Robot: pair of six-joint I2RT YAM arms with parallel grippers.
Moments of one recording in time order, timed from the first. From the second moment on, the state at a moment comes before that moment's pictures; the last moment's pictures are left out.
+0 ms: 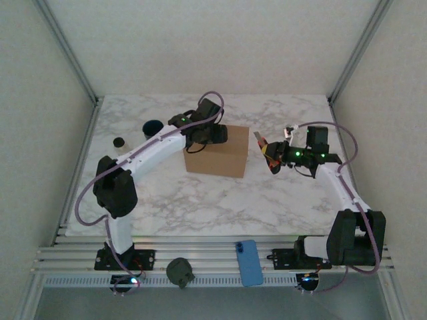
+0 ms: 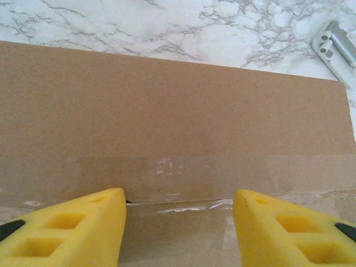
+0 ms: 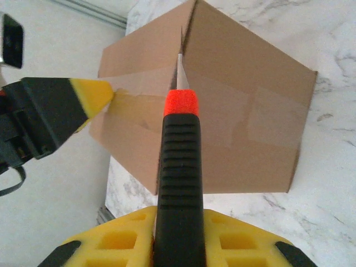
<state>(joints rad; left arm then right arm) -0.65 1.90 1.74 -0.74 -0.07 -0.63 0.02 1.30 0.88 -0.39 -0.91 0.47</state>
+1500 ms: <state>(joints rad) -0.67 1.90 1.74 -0.75 -0.11 -0.65 0.07 1.37 0.87 -0.27 -0.93 0.53</state>
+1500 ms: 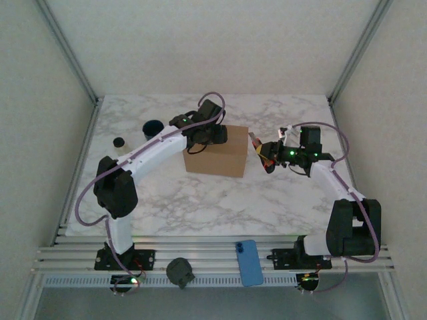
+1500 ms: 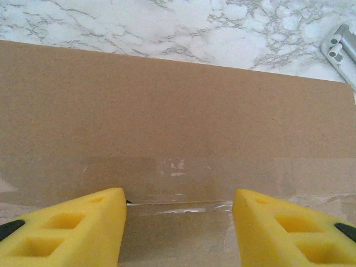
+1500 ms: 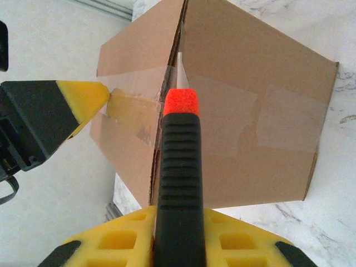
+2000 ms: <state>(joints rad) -0.67 1.90 1.74 -0.75 -0.11 -0.65 0.08 1.32 0.88 -0.39 -0.84 0.50</state>
